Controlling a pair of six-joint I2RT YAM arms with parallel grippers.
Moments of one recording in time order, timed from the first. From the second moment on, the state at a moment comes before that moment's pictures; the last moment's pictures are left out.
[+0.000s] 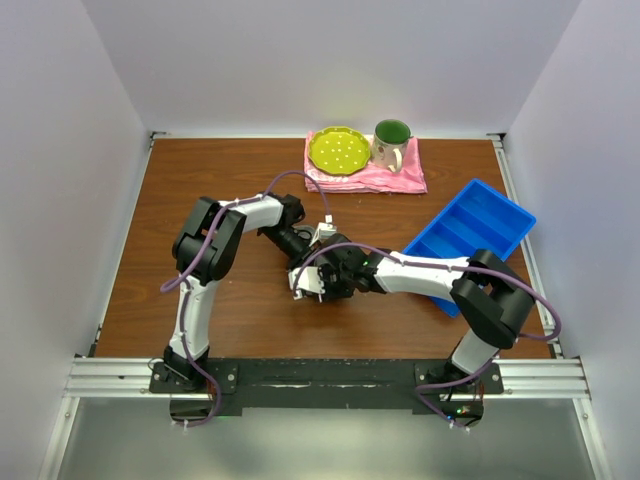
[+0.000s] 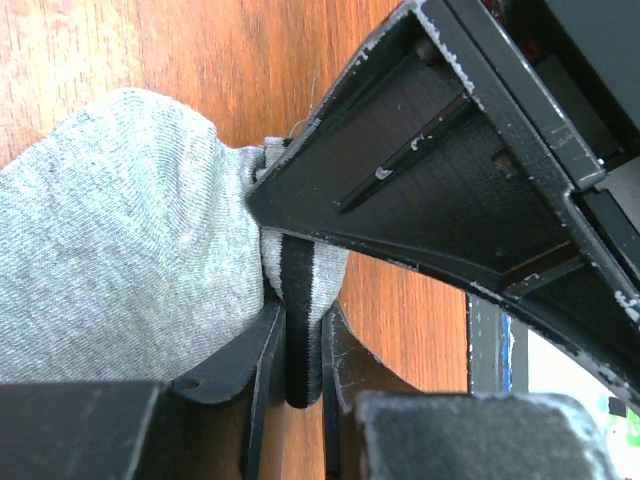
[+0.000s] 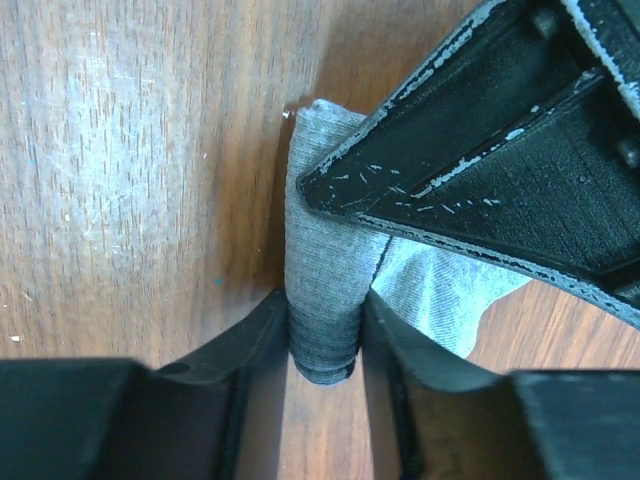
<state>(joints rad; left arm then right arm) -0.49 2.19 1.43 -1.00 1.03 0.87 0.92 1.66 0.93 -0.29 -0.15 -0.82</state>
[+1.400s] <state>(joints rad) -0.43 1.83 1.11 -0.61 0.82 0.94 0.93 1.73 1.01 -0.34 -0.23 -0.78</state>
